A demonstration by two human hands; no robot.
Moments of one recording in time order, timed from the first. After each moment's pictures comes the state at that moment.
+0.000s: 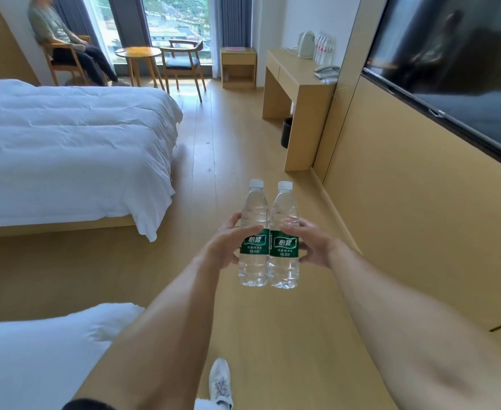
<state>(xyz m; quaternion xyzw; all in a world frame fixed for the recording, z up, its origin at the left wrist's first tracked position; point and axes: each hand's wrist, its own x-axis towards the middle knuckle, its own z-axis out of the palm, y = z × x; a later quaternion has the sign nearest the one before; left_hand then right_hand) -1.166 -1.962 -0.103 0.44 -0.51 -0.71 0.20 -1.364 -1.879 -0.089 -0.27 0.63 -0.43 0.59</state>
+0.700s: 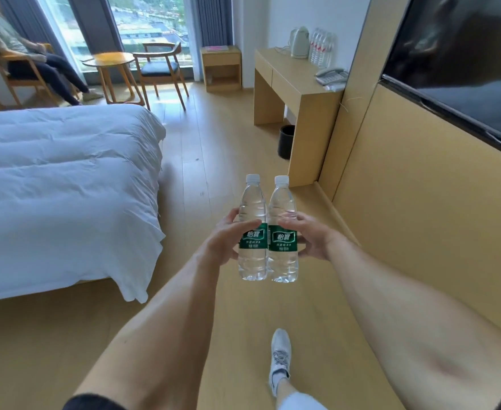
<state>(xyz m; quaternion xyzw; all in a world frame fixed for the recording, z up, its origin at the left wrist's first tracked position) -1.253 -2.307 -0.095 0.43 -0.53 -0.71 0.18 -1.449 -2.215 -0.087 -0.26 0.64 -0.43 0.58</state>
